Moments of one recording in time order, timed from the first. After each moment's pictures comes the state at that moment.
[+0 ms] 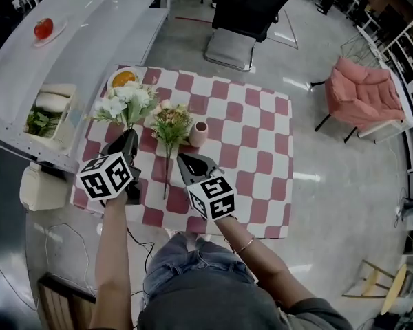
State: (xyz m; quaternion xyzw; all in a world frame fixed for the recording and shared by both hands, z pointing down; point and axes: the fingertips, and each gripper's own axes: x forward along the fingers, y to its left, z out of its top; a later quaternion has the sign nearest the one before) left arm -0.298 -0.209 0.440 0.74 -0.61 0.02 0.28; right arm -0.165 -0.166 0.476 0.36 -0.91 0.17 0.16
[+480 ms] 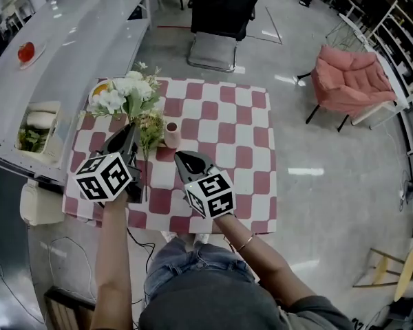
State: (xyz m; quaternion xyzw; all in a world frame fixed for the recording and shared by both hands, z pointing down) left arm -0.195 -0.215 0.383 0.80 -0.56 -0.01 0.23; right arm -0.089 -0.164 0.454 0.39 -0.90 0.15 0.13
